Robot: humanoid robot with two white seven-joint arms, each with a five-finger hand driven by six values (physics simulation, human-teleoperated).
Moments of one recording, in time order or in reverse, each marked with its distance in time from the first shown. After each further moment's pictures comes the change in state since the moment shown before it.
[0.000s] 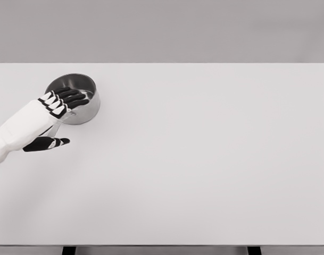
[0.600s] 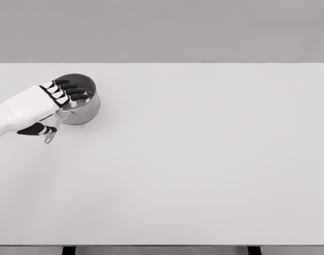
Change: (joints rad) left arm -0.187 -0.002 0.025 0.044 -0.055 -0.001 -0.346; right arm 0.000 0.000 0.000 0.000 0.000 0.000 0.000
